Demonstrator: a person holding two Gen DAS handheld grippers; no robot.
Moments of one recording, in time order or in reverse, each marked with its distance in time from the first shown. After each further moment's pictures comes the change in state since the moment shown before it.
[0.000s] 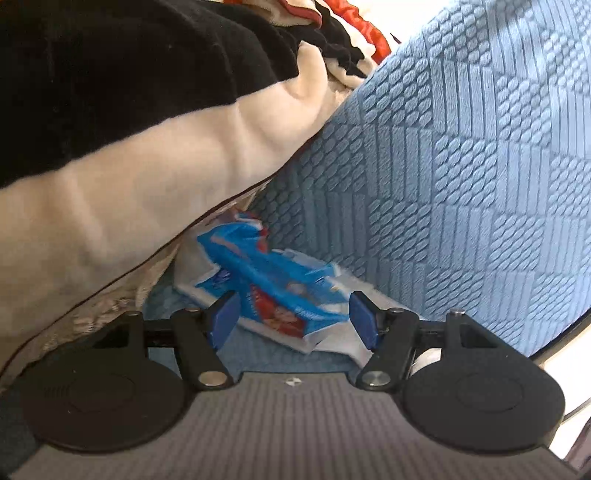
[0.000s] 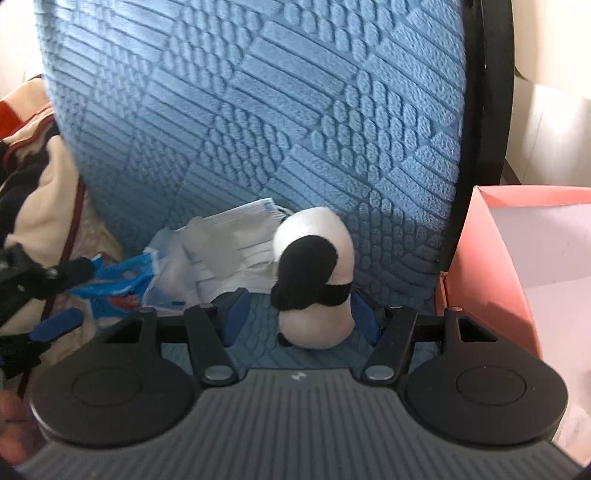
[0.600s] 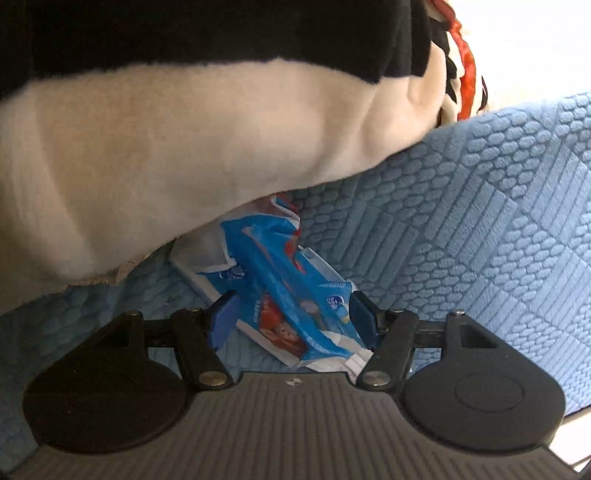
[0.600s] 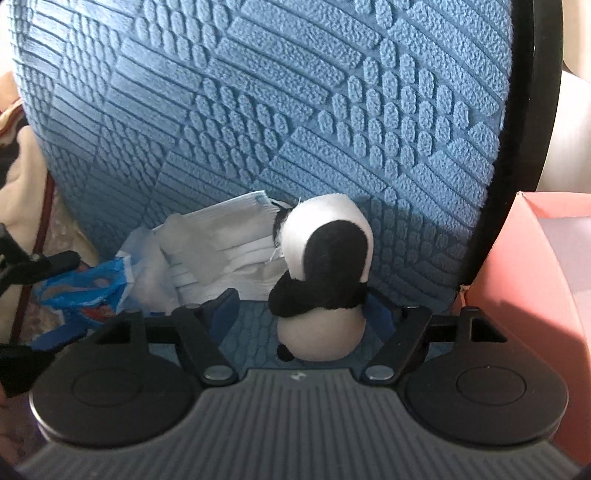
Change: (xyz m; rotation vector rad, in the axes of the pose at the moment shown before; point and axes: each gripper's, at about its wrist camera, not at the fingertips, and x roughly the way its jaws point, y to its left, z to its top) left arm 0.044 0.037 0.020 -0.376 0.117 -0.022; right arm 0.039 0.013 0.008 -0.016 0.030 -0.039
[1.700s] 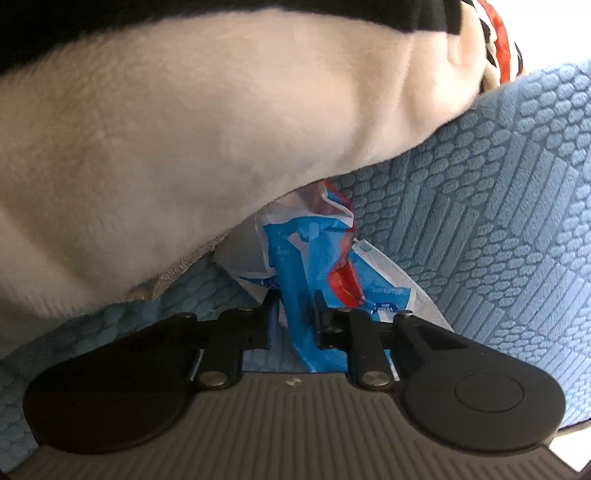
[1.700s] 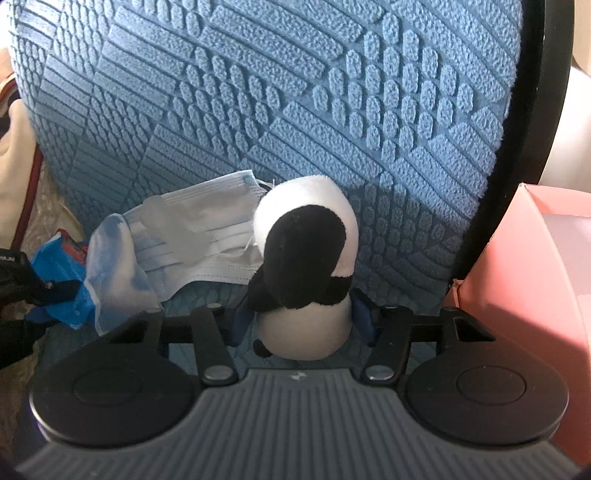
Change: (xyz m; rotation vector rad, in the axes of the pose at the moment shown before) left arm 0.013 -0.008 0.008 0.108 0.043 0.204; right arm 0.028 0.012 -0.001 -0.053 0.051 -0.016
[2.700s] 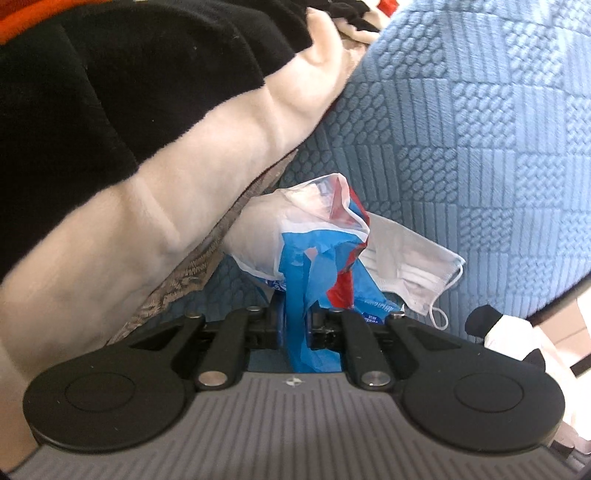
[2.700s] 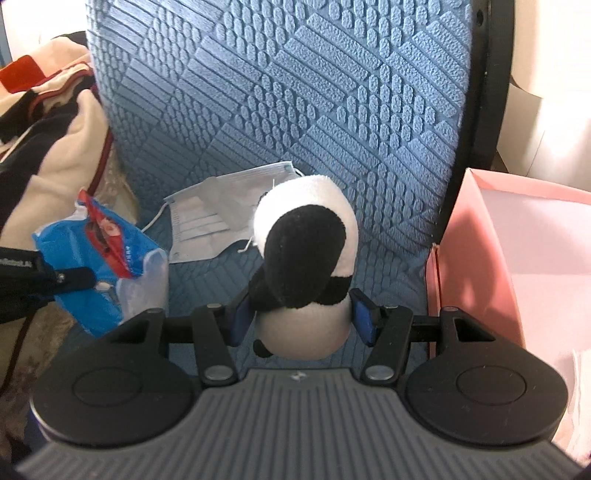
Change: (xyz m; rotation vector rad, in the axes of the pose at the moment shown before) left arm -0.083 -0.019 -0.037 0.419 -0.050 0.021; right arm -0.105 -0.011 -0.038 -0.048 -0.030 0.050
